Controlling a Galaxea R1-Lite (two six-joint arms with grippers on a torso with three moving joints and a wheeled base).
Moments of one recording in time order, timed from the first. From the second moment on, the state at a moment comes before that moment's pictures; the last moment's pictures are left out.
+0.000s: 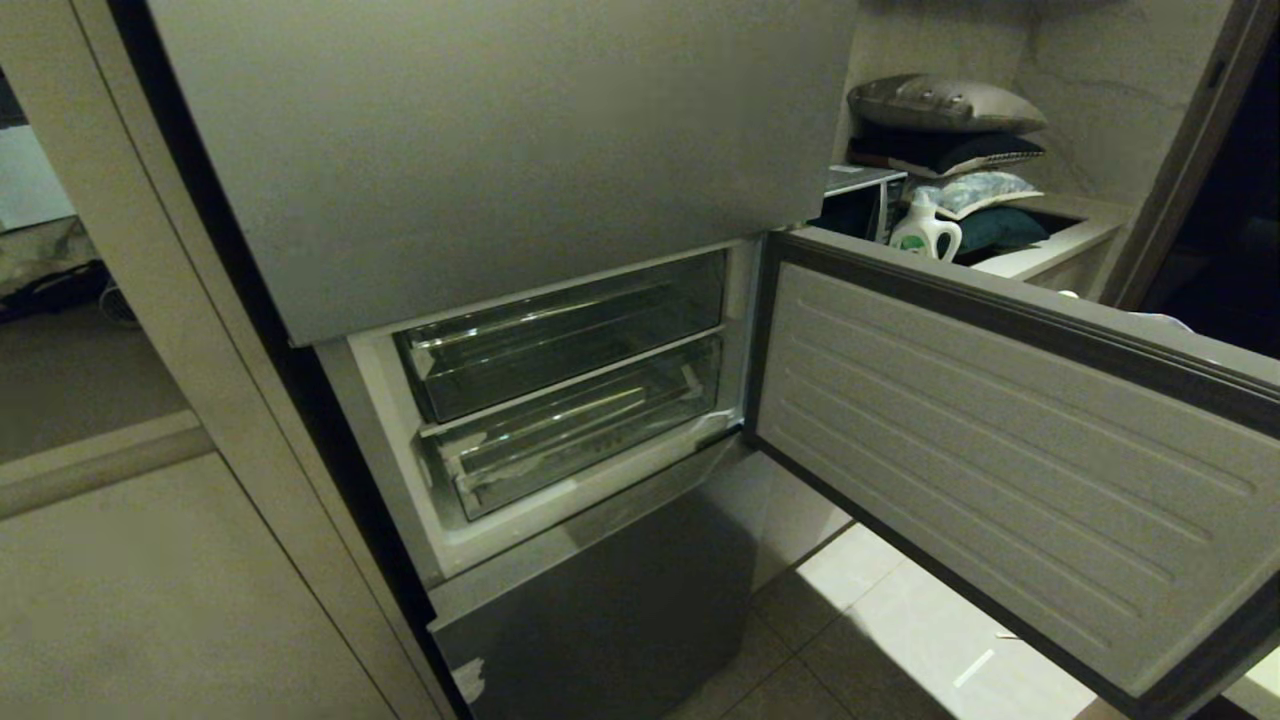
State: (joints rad) left arm -0.01 0.00 -0.01 0.03 0.00 0.00; right arm -0.16 0.31 -0.06 -0.08 -0.05 -0.07
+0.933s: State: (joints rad) left arm -0.01 0.00 -0.01 0.03 0.00 0.00; right arm 0.02 0.26 0.00 -0.07 -0.02 -0.07
